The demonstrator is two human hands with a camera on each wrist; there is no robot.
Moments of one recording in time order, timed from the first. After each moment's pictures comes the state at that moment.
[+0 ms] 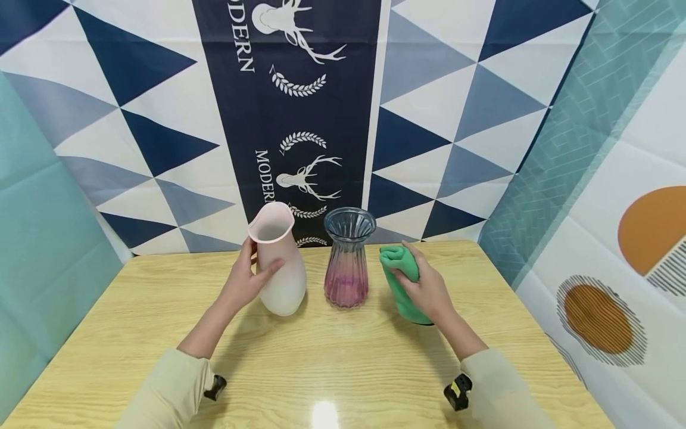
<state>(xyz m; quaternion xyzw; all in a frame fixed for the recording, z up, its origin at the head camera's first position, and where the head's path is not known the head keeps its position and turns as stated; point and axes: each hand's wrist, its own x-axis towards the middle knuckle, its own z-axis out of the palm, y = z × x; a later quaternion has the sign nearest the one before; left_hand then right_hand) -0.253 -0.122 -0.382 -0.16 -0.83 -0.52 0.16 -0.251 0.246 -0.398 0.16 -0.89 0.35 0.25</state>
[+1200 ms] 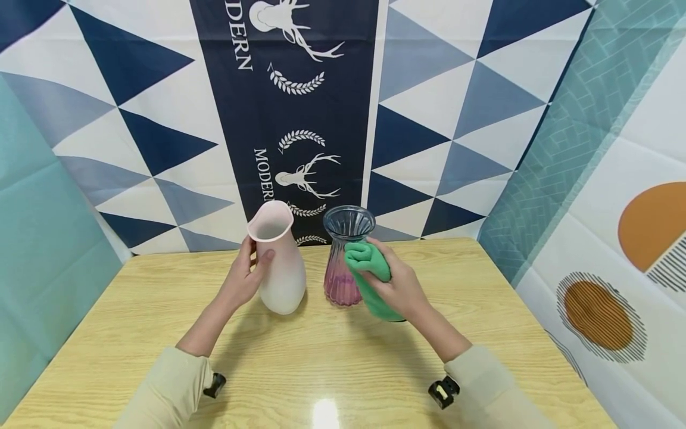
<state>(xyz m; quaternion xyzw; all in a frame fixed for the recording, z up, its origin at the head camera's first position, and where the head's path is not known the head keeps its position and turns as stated) -0.254 -0.123 -0.382 -0.17 -0.83 -0.51 0.15 -0.226 0.191 -0.365 0.26 -0.85 0.38 0.26</state>
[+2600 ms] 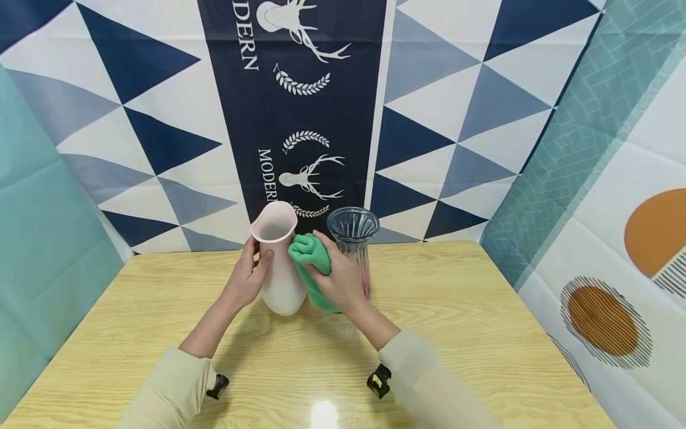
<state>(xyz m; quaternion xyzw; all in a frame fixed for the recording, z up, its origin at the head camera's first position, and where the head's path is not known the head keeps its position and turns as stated) -0.253 -0.123 -0.384 -0.18 -0.82 -0.51 0.18 -0.249 0.085 -0.375 0.30 -0.79 0.42 0.34</state>
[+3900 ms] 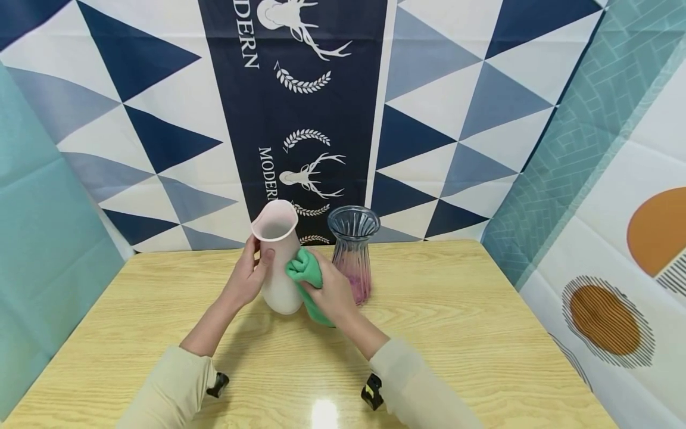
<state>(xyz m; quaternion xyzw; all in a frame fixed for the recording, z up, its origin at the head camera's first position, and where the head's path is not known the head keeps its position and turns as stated) -0.253 -0.124 -0.385 -0.18 -0.82 -0.51 0.17 -0.240 0.071 -0.403 0.23 -0.86 0.38 0.27</state>
